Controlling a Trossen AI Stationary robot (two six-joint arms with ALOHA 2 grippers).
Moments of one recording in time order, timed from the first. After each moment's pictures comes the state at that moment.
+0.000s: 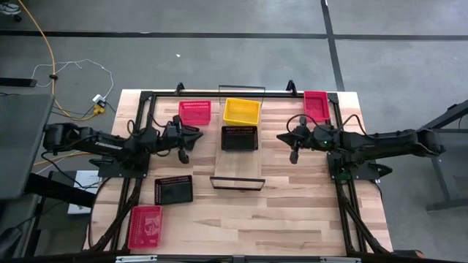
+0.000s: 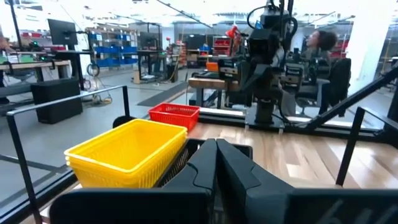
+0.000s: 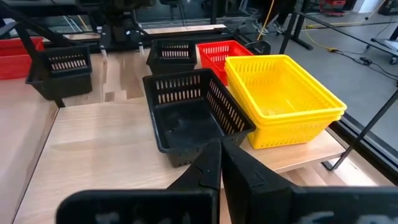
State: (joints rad) left arm 0.27 1.02 0.08 1.01 -0.10 -0.01; right arm -0.09 0.80 0.35 0.13 0.20 0.03
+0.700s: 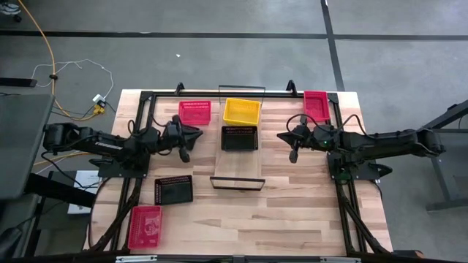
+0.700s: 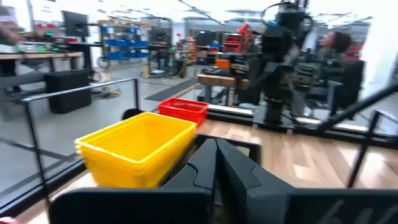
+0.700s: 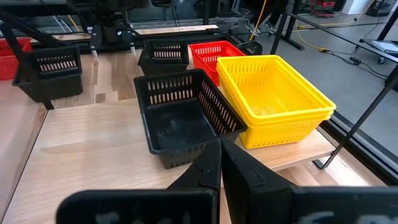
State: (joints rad) left arm 0.27 1.02 0.08 0.98 -0.15 -0.05; right arm -0.09 0.80 0.35 0.14 0.24 0.02
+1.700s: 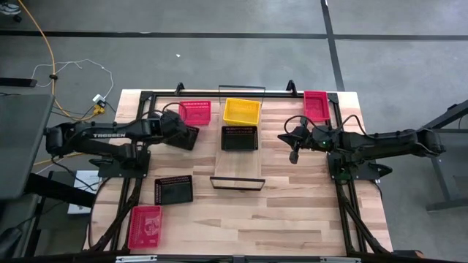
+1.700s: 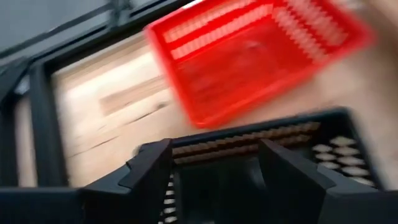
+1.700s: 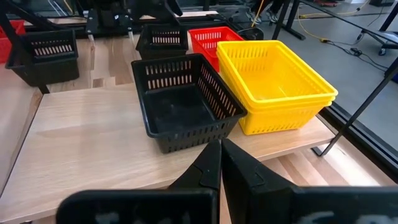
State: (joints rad) left arm 0.43 1.06 0.54 -0.60 -0.61 -0.66; right arm -0.09 0.80 0.35 0.09 0.24 0.02
